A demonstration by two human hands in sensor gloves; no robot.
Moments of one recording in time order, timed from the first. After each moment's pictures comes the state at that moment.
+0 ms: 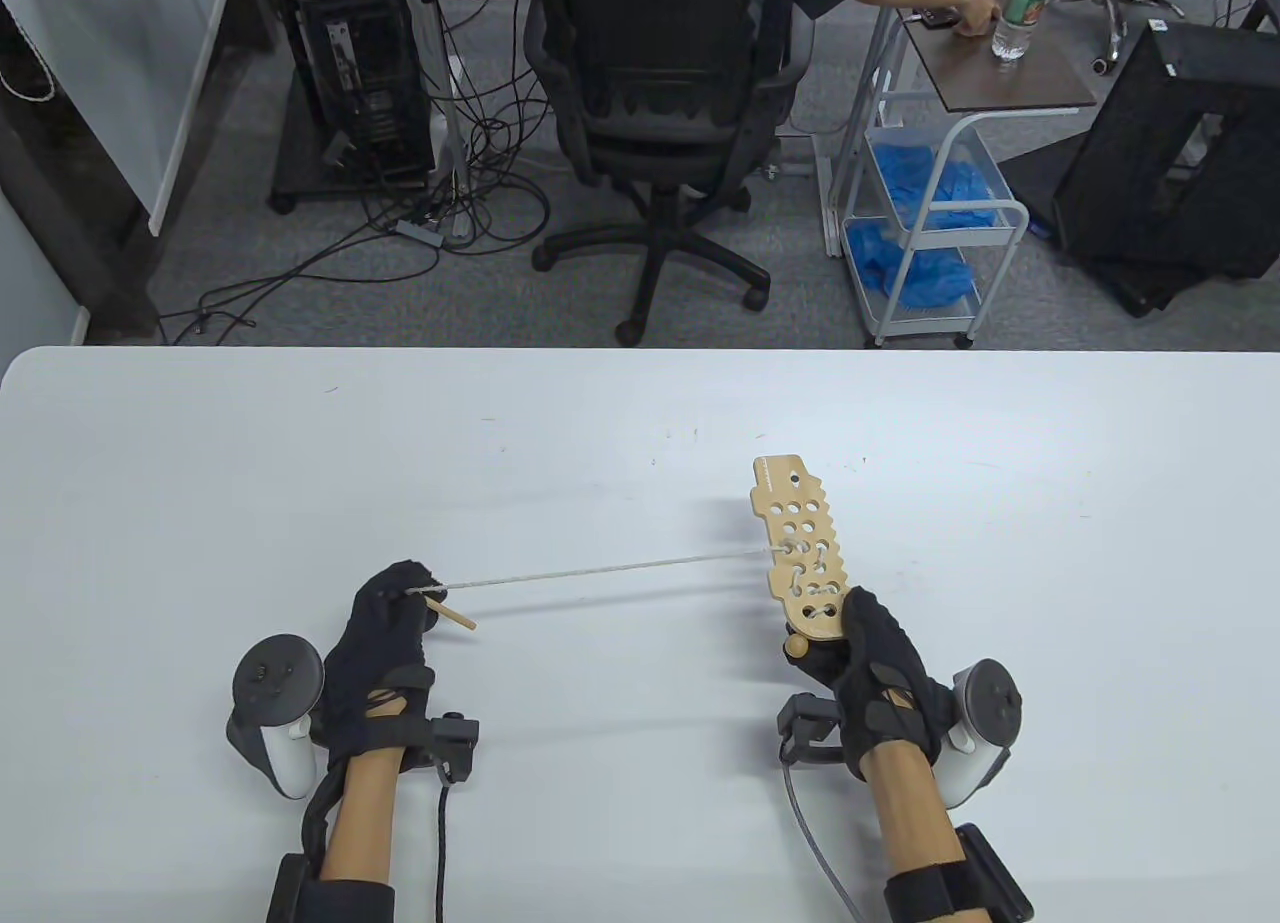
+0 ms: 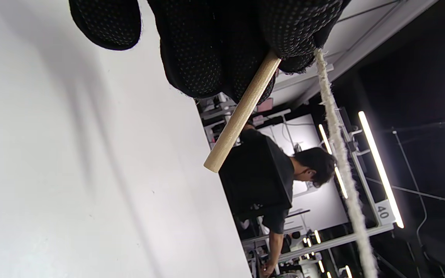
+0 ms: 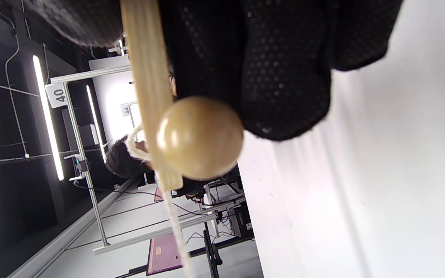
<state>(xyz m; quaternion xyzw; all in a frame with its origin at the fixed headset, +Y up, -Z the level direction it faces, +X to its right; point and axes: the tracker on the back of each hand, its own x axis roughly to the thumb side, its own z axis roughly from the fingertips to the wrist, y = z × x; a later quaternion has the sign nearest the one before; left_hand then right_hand) -0.282 -0.739 -0.272 0.08 0.13 0.55 0.82 0.197 -0.765 -0.258 -0.21 -0.06 0.58 0.79</state>
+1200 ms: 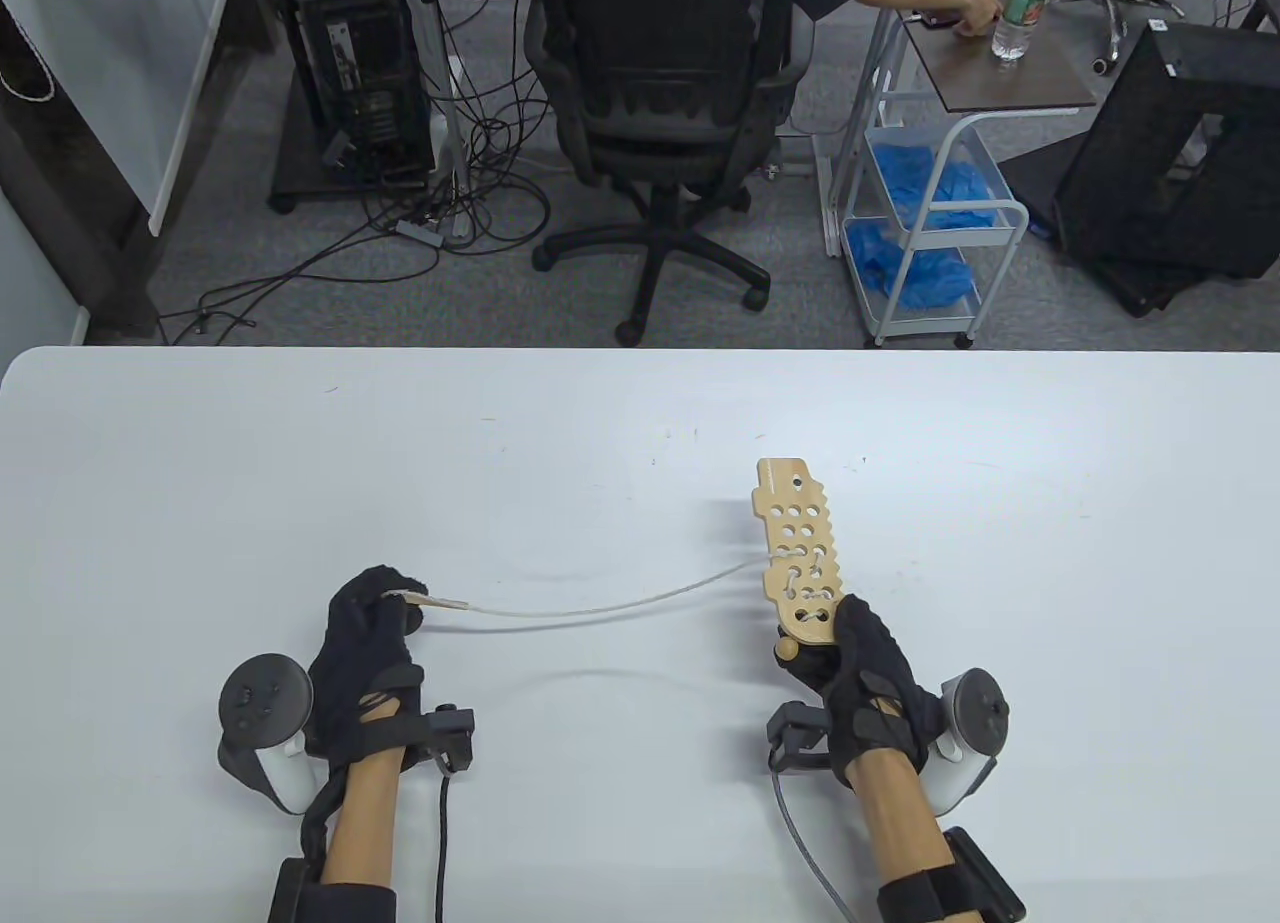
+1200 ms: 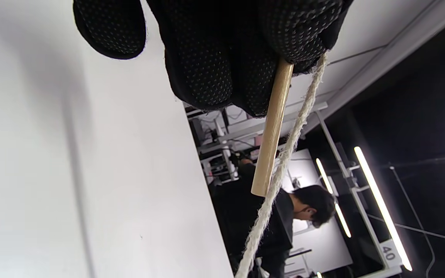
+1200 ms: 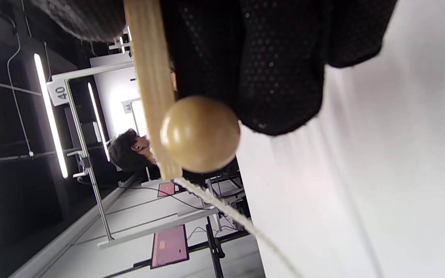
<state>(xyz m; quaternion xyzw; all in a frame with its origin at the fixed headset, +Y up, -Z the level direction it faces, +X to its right) -0.279 -0.731 -0.262 0.15 0.15 0.54 0.81 0.177 -0.766 -0.252 -0.19 -0.06 0.59 0.78</state>
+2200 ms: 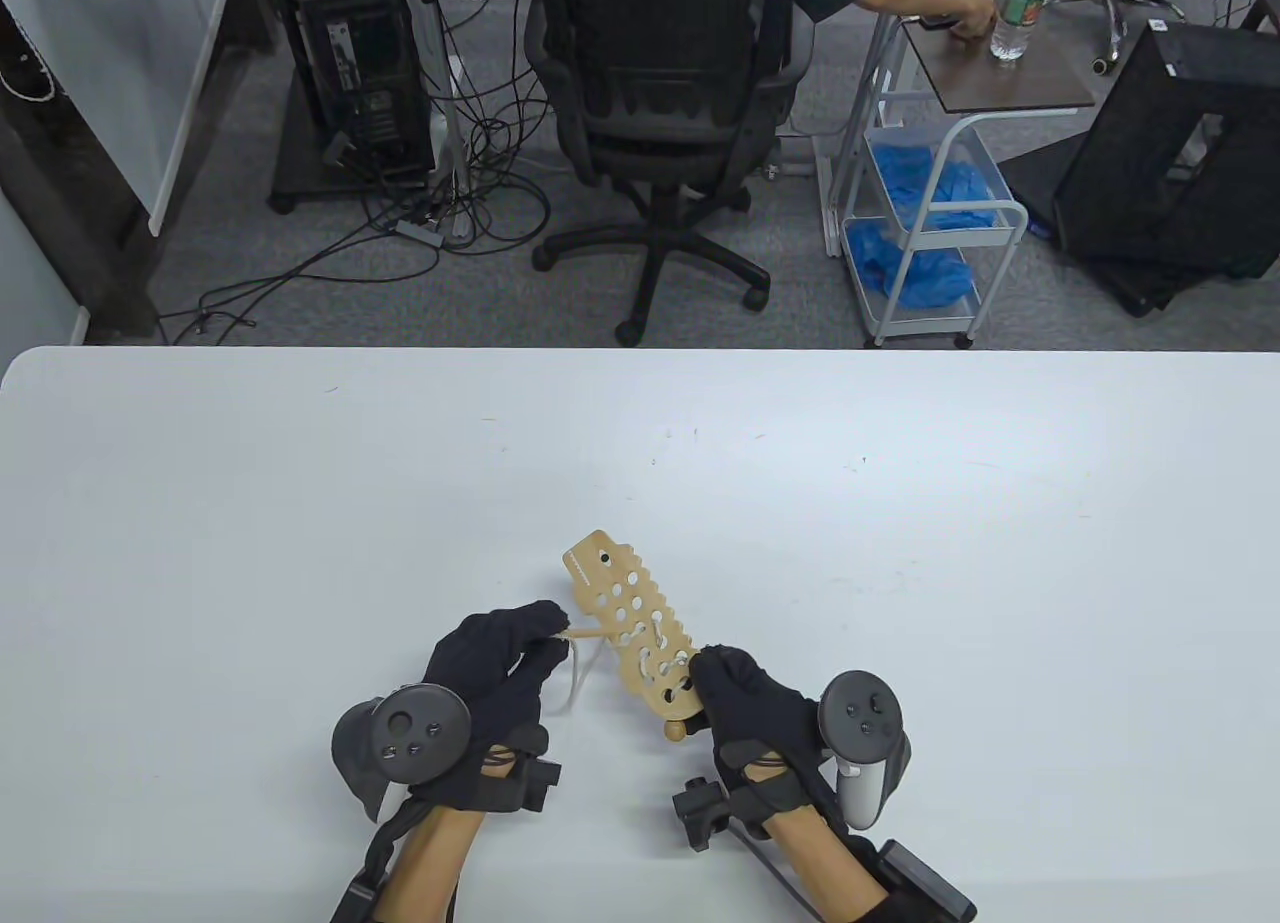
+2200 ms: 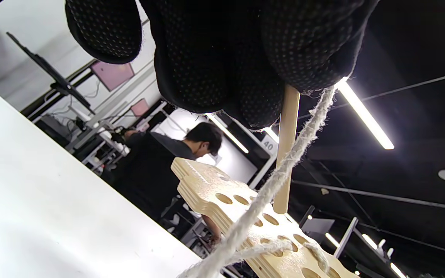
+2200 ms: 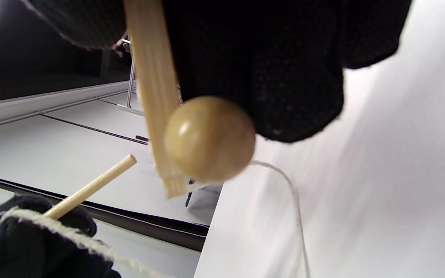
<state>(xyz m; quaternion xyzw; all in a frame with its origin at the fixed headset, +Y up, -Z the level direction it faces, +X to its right) -0.183 -0.684 -0.240 0.21 -0.11 0.35 0.91 0.103 -0.754 -0.239 -0.01 -0.04 0.77 0.64</state>
